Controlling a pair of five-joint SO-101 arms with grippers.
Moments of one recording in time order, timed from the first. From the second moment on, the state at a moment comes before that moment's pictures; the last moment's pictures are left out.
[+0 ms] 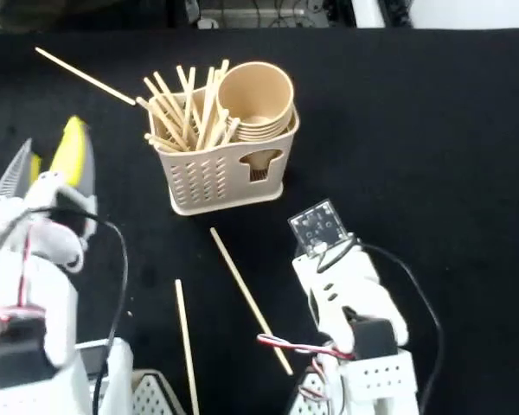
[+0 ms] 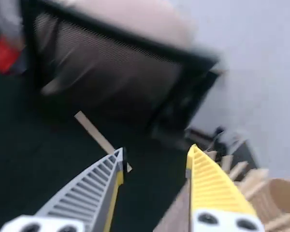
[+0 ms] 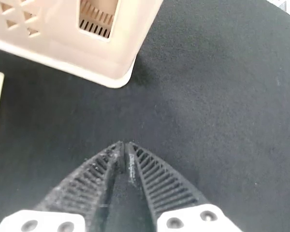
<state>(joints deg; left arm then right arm) -17.4 -74.1 42.9 50.8 18.9 -8.3 -96.0 91.1 52.7 23.3</state>
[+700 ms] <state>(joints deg) -31.0 -32.8 52.8 54.4 6.7 -40.3 -55.9 68.9 59.7 27.1</state>
